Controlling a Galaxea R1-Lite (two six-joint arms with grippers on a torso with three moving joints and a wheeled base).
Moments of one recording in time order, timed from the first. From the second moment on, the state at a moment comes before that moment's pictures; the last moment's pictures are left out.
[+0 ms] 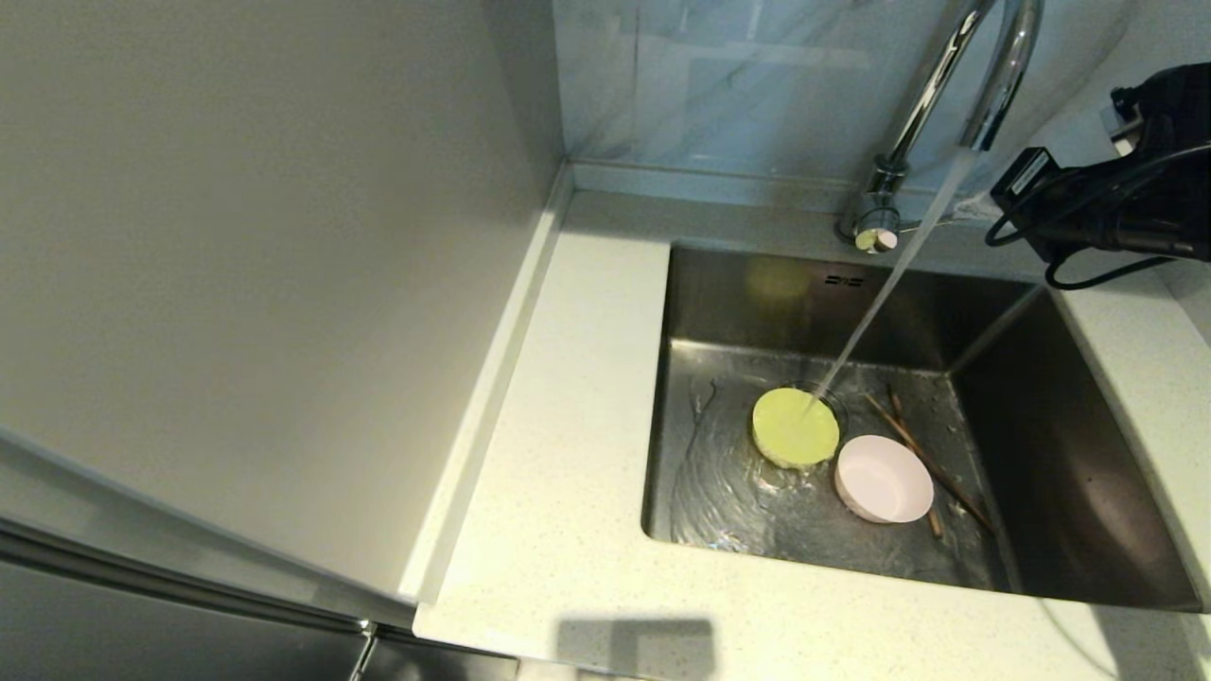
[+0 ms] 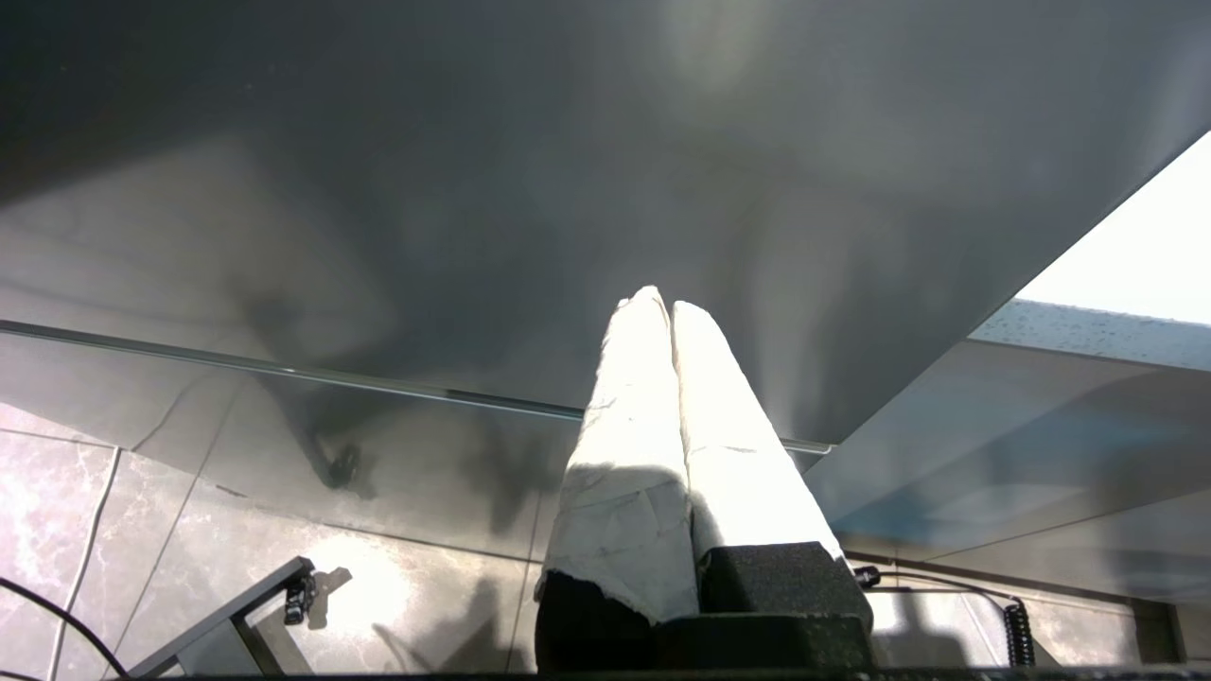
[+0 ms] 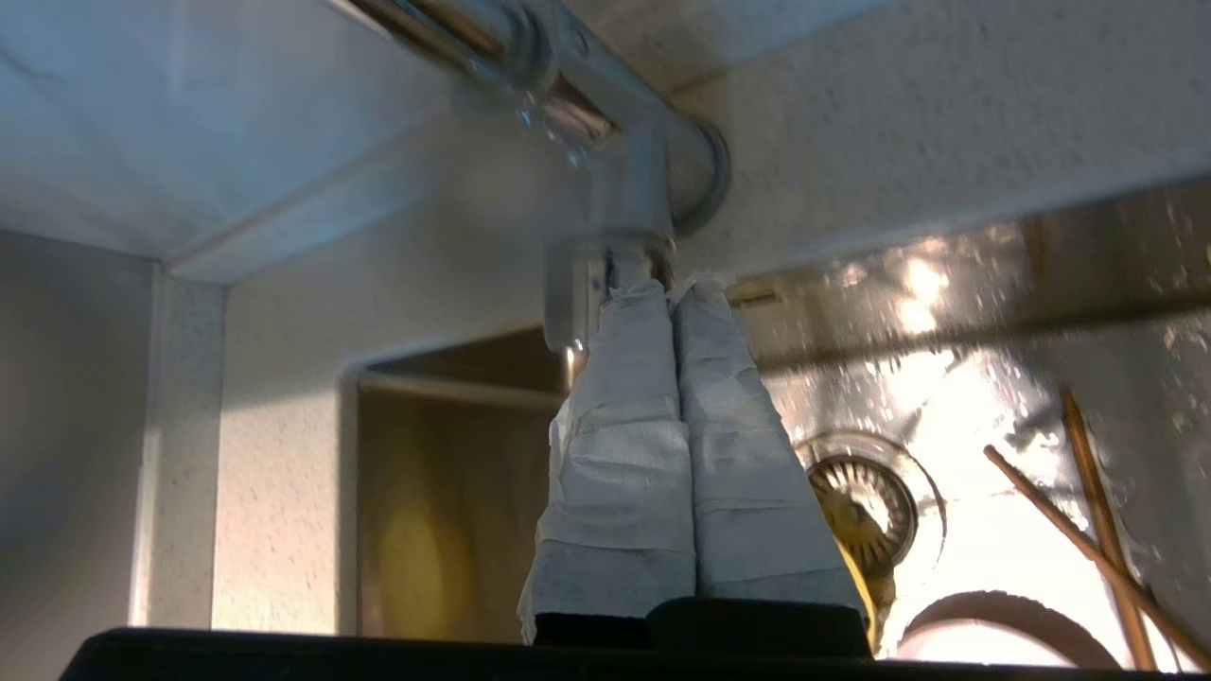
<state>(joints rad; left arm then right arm) 0.00 0.00 0.00 0.00 0.02 -0.03 -0.13 1.93 -1.74 0.00 0.26 0.62</state>
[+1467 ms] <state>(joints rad) 0.00 0.00 0.00 0.00 0.02 -0.03 -0.14 1.98 -1.78 0.00 0.25 0.58</state>
